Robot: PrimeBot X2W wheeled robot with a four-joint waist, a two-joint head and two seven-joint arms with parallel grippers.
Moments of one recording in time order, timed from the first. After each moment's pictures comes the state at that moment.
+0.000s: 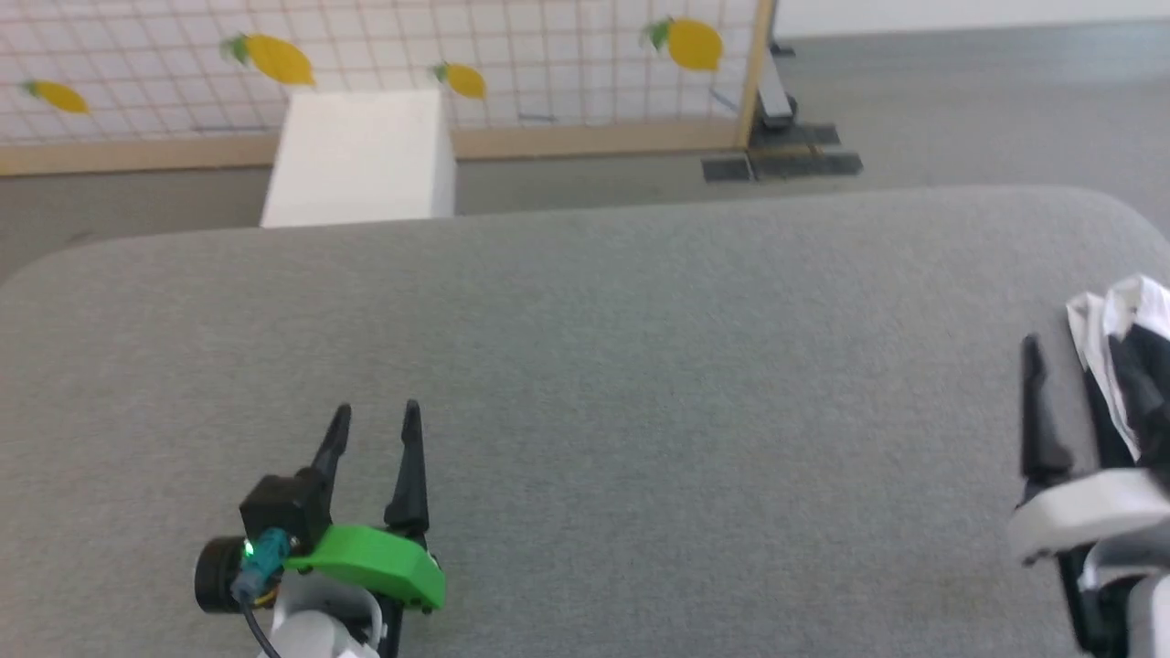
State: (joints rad) left arm -0.10 0.07 -0.09 0.23 -0.22 -0.03 -0.26; right arm -0.10 -0.10 -0.23 0.05 0.01 0.13 -0.09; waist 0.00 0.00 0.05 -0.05
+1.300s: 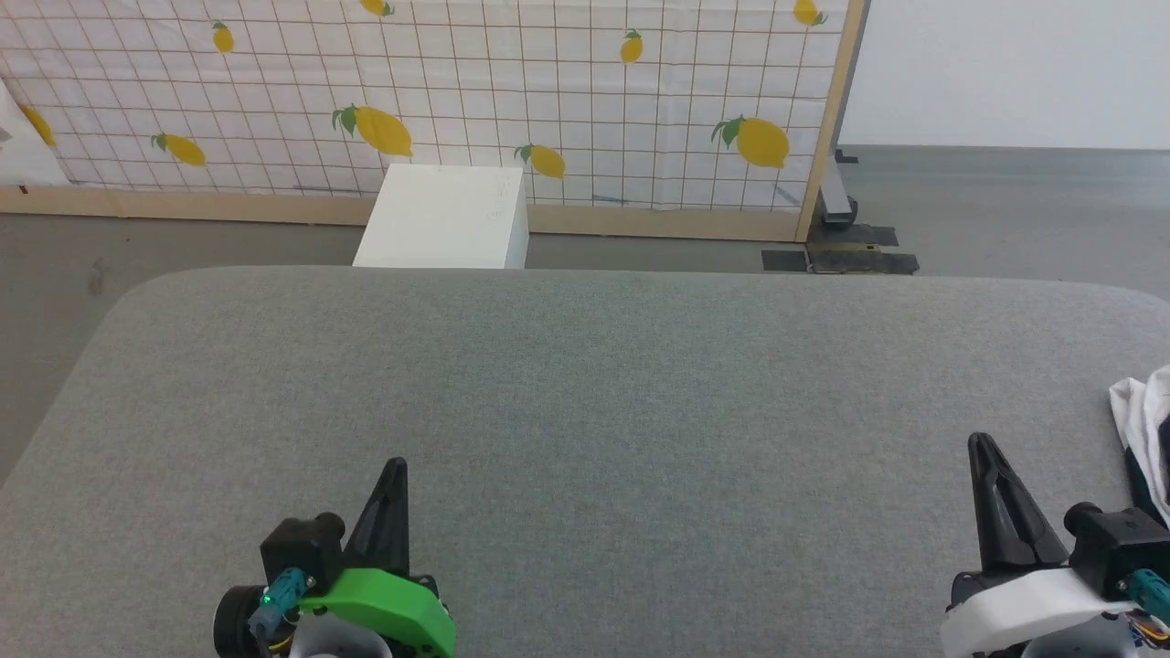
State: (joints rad) left arm -0.04 0.06 -0.11 0.28 -0.24 -0.05 -0.26; right arm 0.11 -0.05 -0.10 -0.03 0.08 0.13 -0.10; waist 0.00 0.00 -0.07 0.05
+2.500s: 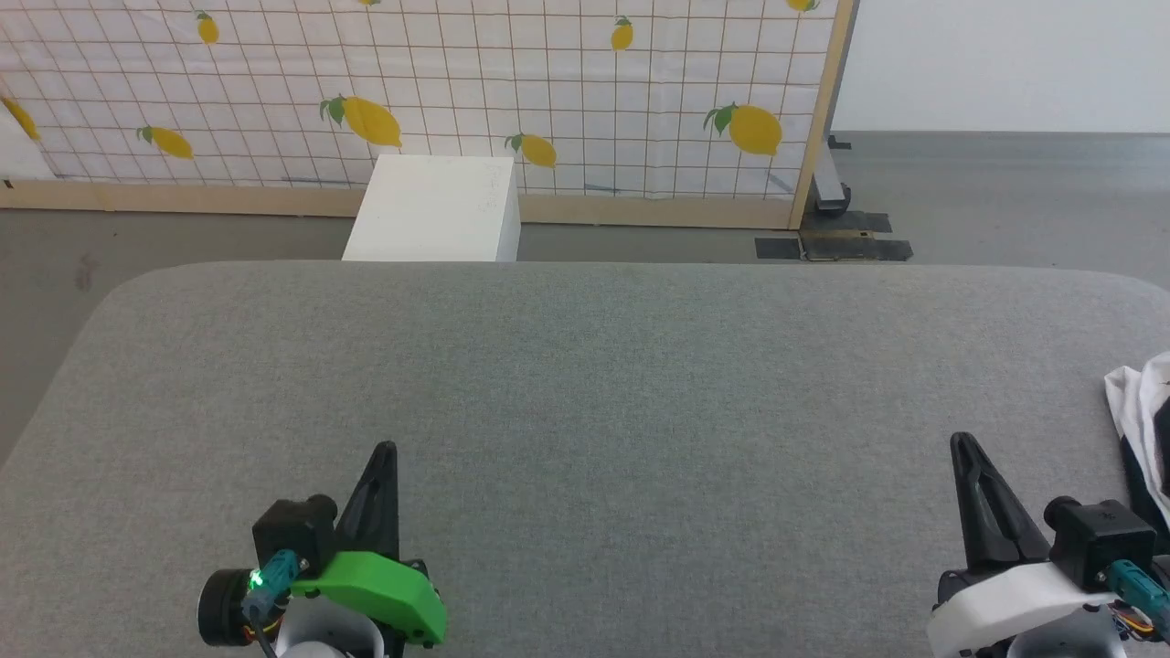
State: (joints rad) left arm -0.04 0.06 -0.09 0.22 -0.20 -0.04 -0.19; right arm 0.10 -0.05 -0.08 -0.02 0.06 0.13 -0.08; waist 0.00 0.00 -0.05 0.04
